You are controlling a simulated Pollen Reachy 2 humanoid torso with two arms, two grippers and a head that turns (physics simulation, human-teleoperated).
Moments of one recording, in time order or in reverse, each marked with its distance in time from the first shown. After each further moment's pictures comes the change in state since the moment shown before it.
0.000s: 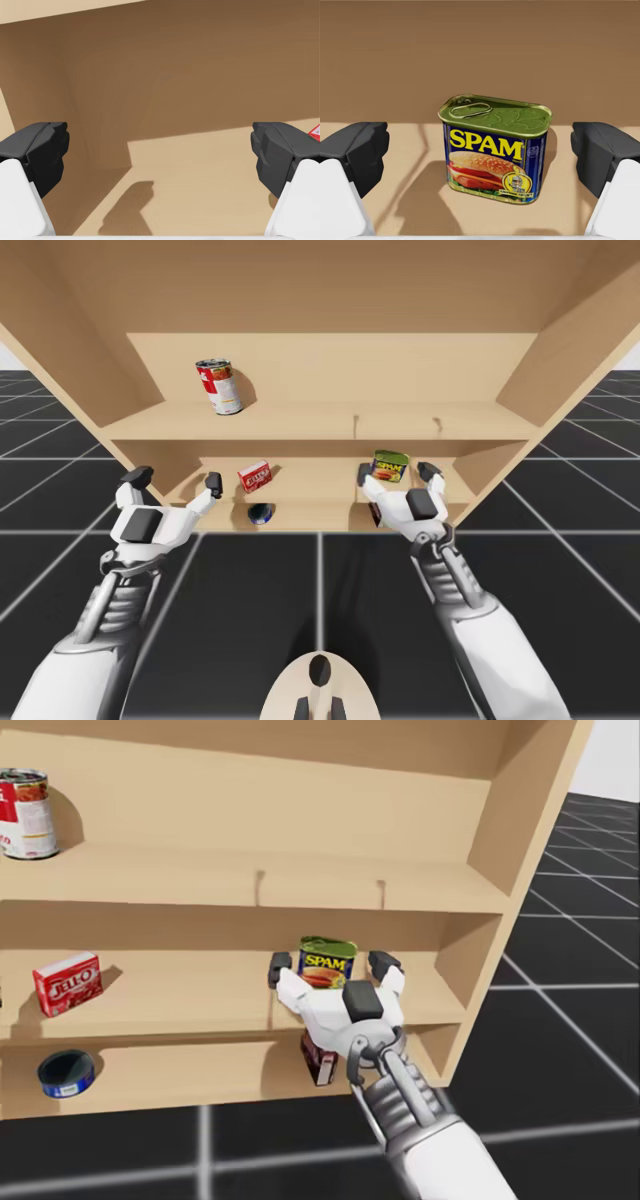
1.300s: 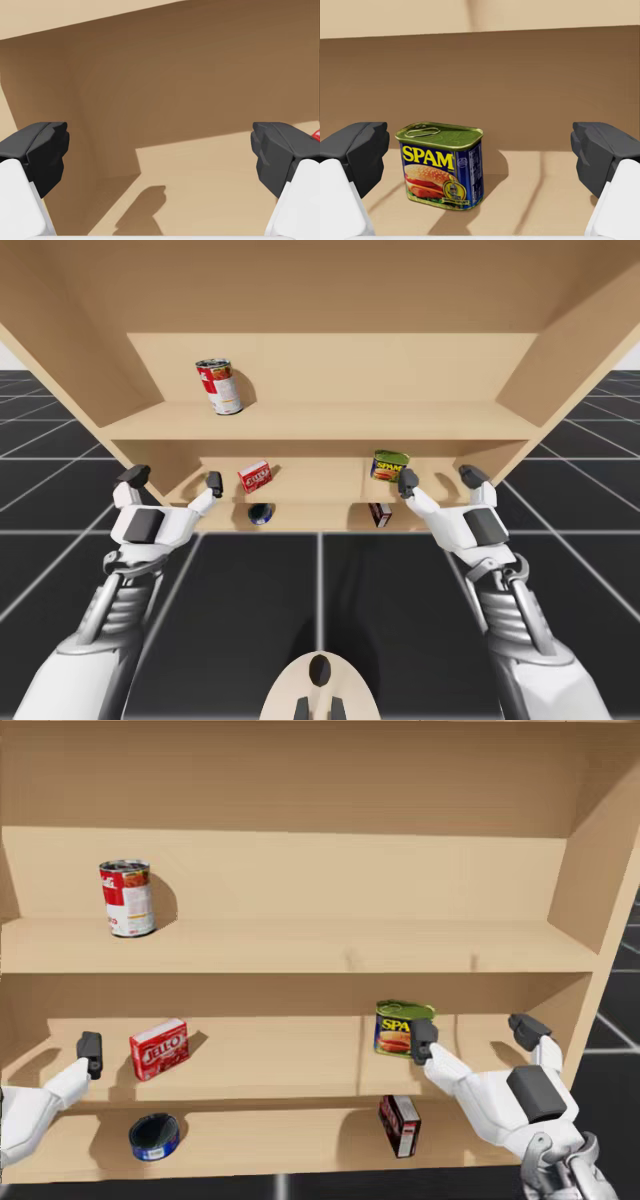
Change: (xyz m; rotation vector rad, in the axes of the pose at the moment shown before) left arm 0.001 -0.005 0.000 0.027 -0.021 -0.058; right arm 0.001 -0.072 0.040 0.103 -0.181 -0.065
